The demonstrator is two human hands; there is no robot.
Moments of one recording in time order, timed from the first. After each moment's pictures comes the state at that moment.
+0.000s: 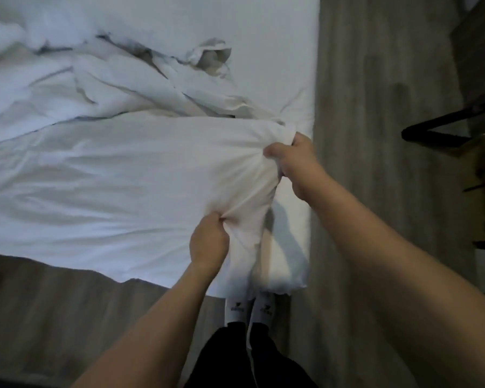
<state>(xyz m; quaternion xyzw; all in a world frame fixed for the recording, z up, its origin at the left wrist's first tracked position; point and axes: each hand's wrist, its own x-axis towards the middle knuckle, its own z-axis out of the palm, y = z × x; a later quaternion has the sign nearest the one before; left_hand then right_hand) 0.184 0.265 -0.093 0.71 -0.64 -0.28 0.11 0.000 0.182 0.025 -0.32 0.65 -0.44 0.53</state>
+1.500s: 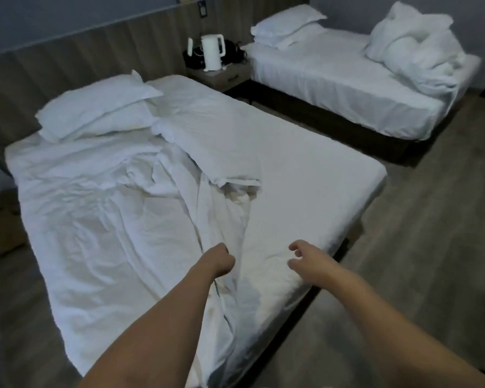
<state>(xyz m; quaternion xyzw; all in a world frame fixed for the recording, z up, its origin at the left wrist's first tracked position) -0.088 -0.025 0.017 0.83 -0.40 -0.38 0.06 -0.315 -0.101 0.056 -0.73 0.53 0.05 0.43</state>
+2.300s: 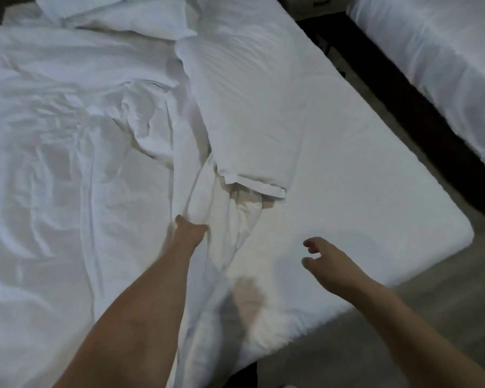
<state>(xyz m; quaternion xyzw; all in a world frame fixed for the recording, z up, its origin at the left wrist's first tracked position) 0.044 -0.223 -0.142 0.87 0.06 -0.37 0.31 -0.205 -0.385 -0.036 -0.80 0.44 0.18 0.38</state>
